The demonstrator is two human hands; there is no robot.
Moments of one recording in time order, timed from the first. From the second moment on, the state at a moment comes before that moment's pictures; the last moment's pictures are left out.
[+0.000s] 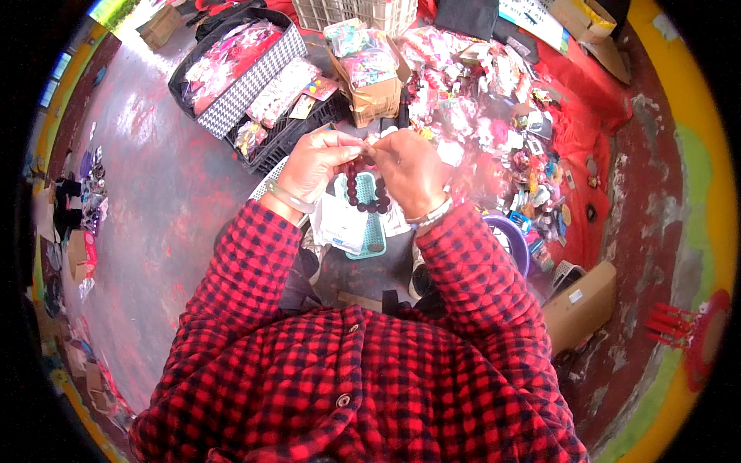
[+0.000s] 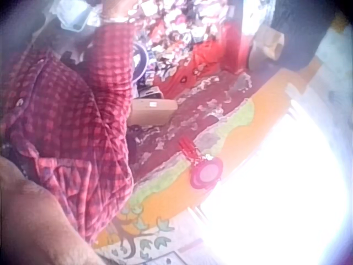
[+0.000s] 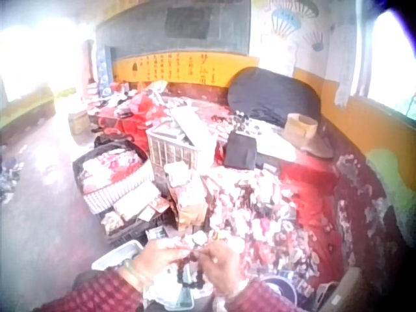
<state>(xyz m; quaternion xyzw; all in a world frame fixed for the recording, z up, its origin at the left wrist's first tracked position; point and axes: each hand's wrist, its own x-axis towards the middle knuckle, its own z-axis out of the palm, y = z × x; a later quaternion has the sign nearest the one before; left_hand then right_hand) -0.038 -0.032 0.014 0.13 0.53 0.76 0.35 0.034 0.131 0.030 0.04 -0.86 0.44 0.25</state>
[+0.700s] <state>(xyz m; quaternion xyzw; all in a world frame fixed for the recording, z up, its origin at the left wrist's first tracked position) -0.028 -0.027 0.015 0.14 0.53 0.79 0.28 0.034 0.137 0.024 -0.13 -0.46 0.88 0.04</state>
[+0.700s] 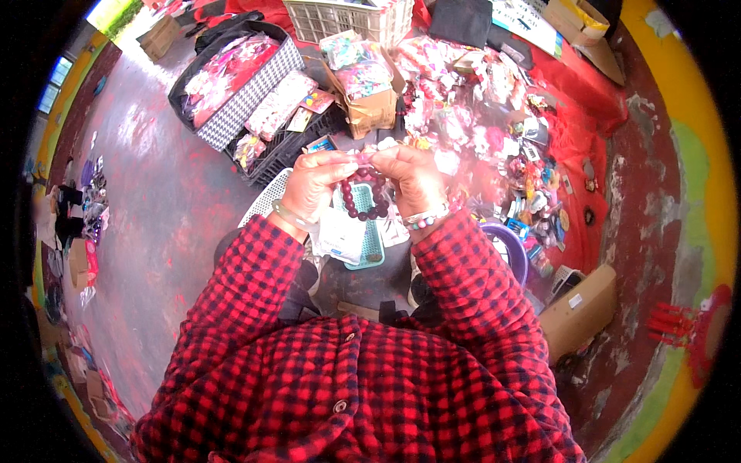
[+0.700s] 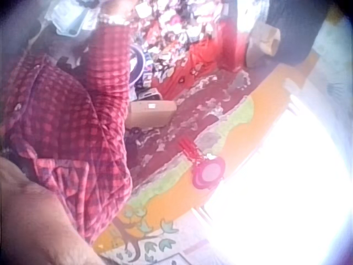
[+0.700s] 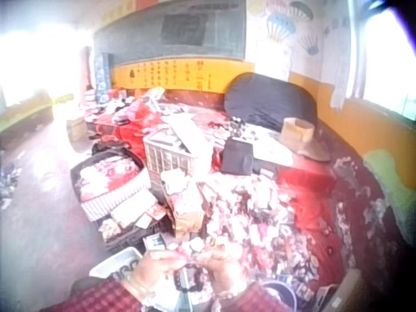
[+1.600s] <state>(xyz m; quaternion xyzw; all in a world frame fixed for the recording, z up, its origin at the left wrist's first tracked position) -0.024 -0.021 0.022 0.28 0.66 0.68 0.18 0.041 0.135 0.028 -0.13 -0.52 0.85 0.04</state>
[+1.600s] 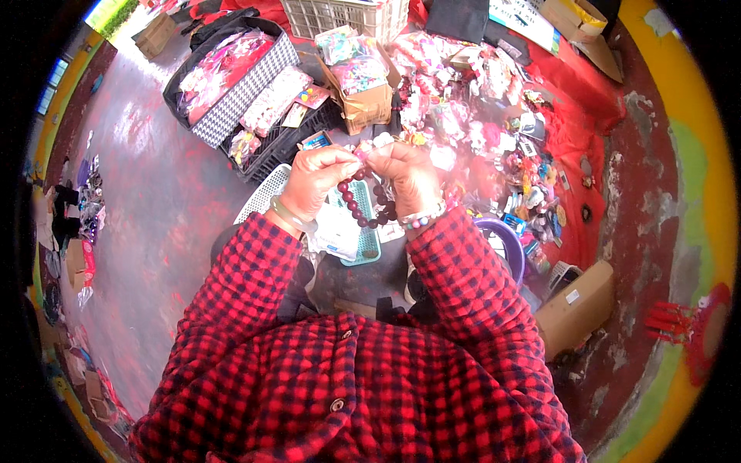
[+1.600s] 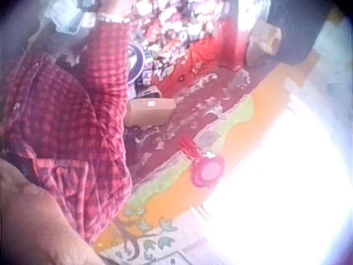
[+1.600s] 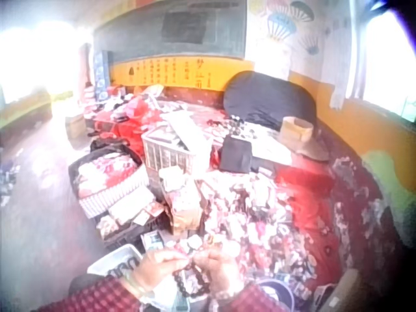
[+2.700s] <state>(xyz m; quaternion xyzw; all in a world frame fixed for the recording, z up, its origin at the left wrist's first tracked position) -0.040 -0.032 0.014 0.14 0.53 0.75 0.36 0.033 0.145 0.022 -0.15 -0.54 0.83 0.04</state>
